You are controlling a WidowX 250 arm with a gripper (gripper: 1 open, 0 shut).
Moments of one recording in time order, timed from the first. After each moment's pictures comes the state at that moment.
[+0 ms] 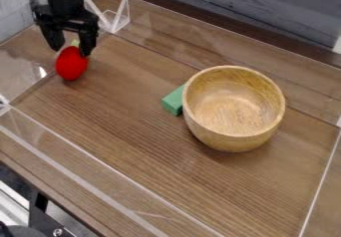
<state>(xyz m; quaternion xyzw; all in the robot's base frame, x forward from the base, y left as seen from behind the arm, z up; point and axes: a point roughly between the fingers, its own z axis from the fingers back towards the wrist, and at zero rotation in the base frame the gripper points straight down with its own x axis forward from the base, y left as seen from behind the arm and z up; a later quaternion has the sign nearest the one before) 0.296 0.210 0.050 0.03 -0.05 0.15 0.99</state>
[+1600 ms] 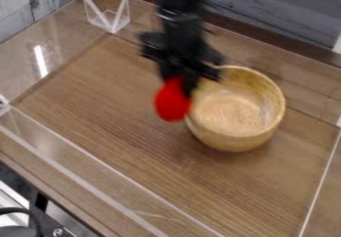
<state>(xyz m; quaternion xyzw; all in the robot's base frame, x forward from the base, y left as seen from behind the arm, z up) 0.267 -0.014 0.090 -0.02 -0.06 0.01 1.00</state>
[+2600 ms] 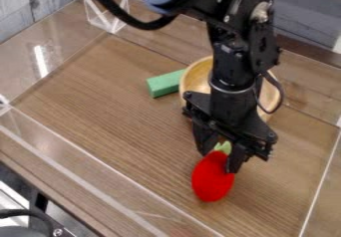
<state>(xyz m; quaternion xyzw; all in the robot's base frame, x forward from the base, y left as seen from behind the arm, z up) 0.227 -0.077 0.061 -0.03 -0.02 -0.06 1.00</state>
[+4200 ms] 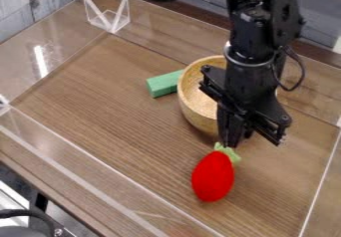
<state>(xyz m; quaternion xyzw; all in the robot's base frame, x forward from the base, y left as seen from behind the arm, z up) 0.238 -0.080 0.087 -0.02 -0.02 -0.14 0.99</state>
